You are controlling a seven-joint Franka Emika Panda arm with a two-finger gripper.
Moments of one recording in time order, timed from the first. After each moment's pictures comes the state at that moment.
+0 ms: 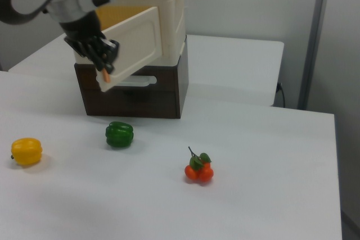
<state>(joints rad) -0.06 -0.04 -0.16 -1.68 0.09 2.01 -0.20</state>
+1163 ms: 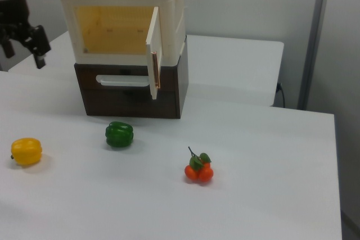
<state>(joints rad) 0.08 -0.10 -0.08 -1.60 0.10 1.62 0.02</state>
